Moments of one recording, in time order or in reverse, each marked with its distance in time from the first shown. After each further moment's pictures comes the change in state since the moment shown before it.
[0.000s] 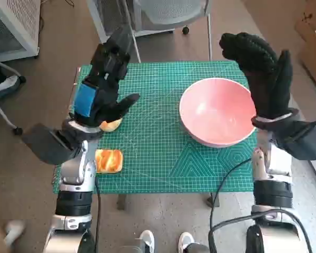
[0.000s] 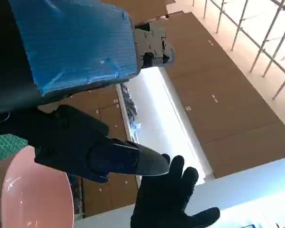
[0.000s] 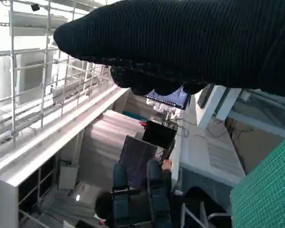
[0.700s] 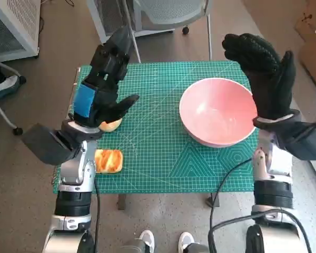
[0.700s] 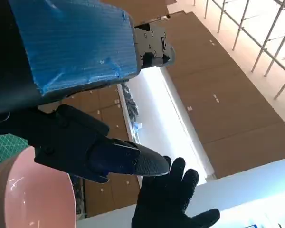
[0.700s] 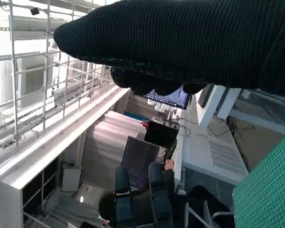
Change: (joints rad) left arm 0.005 0.003 0.000 0.000 0.001 0.000 -0.006; right arm 0.000 0.003 -0.013 0.011 0.008 0.000 0.011
